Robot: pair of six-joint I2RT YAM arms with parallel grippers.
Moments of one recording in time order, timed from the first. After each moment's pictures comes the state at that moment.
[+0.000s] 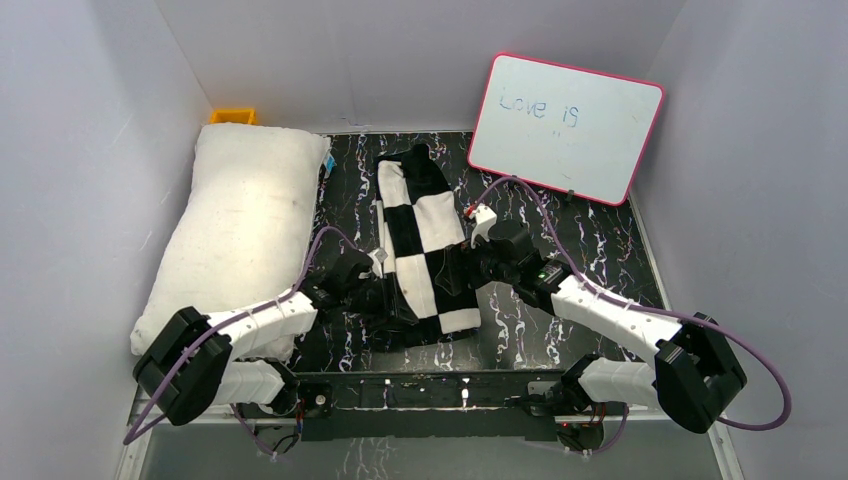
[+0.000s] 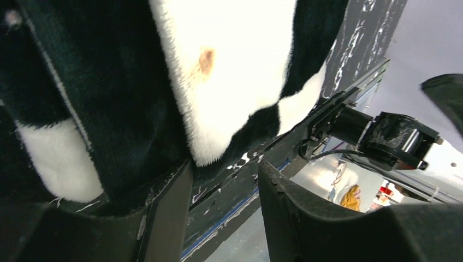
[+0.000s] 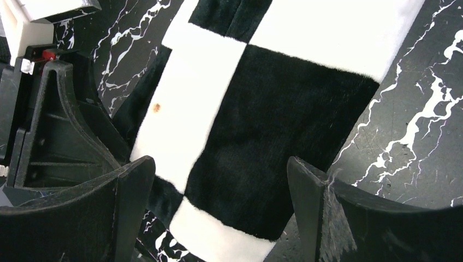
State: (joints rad) left arm -0.71 1.25 0.51 -0.12 0.41 -0.94; right arm 0.73 1.19 0.68 -0.07 -0.18 0.31
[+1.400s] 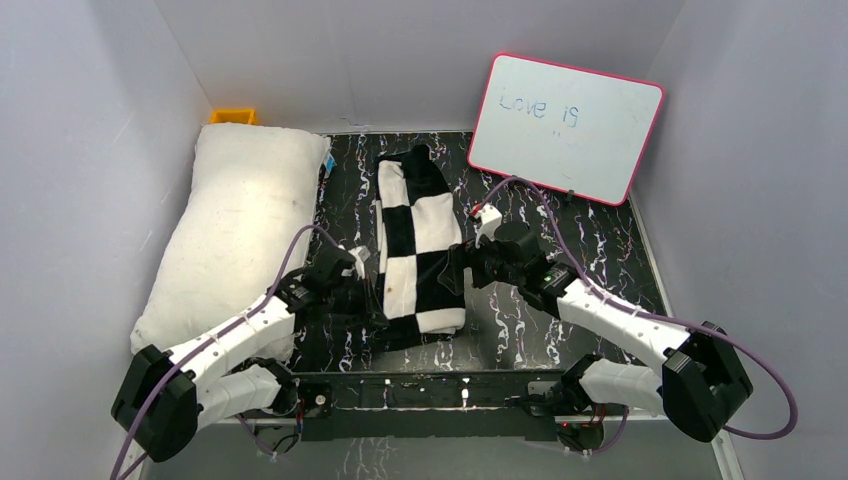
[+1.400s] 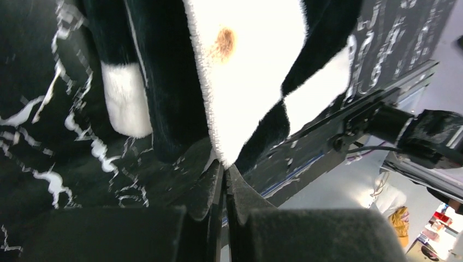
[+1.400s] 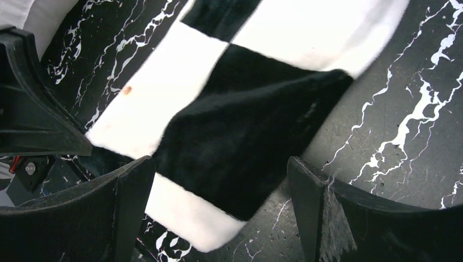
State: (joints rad) left arm -0.65 1.08 0.61 -0.44 0.33 -0.77; right arm 0.72 1.14 0.66 -0.06 -0.18 0.31
